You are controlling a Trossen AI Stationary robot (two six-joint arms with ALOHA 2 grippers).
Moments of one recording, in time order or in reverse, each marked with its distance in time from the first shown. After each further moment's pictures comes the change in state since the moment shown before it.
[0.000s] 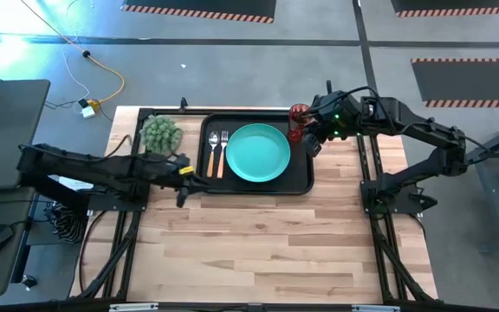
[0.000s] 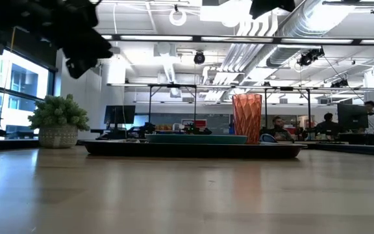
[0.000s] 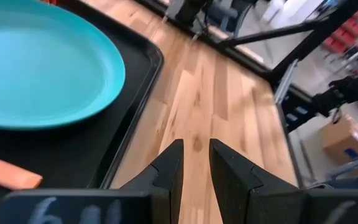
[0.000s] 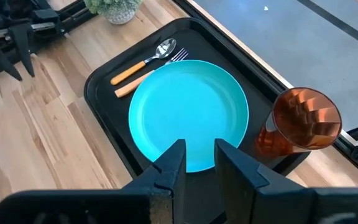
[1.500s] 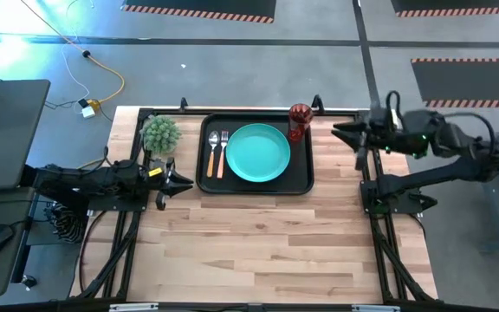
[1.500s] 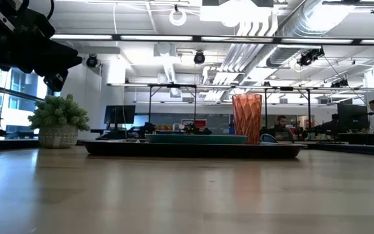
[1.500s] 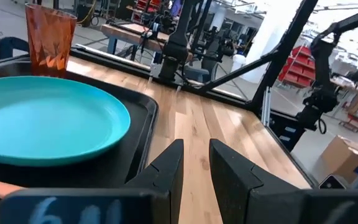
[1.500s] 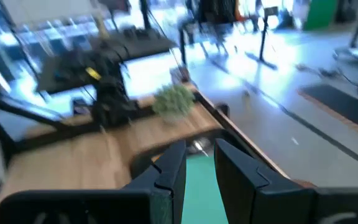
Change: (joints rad) left arm 0.000 -0.720 -0.413 0.025 -0.024 0.209; right arm 0.208 -0.501 -0.348 0.402 0.145 -0.220
